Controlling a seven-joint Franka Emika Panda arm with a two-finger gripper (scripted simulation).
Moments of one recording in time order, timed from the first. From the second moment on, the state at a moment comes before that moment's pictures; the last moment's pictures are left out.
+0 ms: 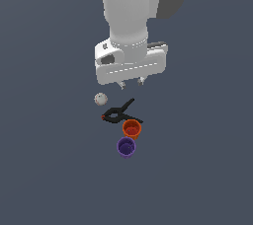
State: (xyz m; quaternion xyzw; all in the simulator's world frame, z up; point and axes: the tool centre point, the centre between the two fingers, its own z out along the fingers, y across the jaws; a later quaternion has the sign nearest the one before) arm 0.002 0.018 0.305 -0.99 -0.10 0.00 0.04
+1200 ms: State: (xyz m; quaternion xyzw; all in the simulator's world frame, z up) arm 0.015 0.038 0.233 -0.94 -0.30 -0.04 0.14
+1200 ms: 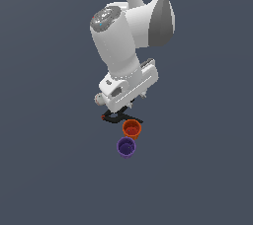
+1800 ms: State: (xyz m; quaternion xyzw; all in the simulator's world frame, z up) arm 0.018 0.041 0.197 -0.91 -0.37 -0.08 0.17
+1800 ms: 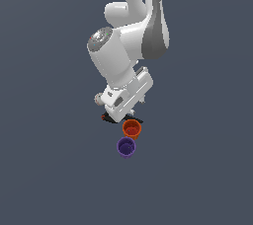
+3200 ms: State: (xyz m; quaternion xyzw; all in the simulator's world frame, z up) arm 0.012 0.034 0.114 -0.82 -0.52 -0.18 0.18
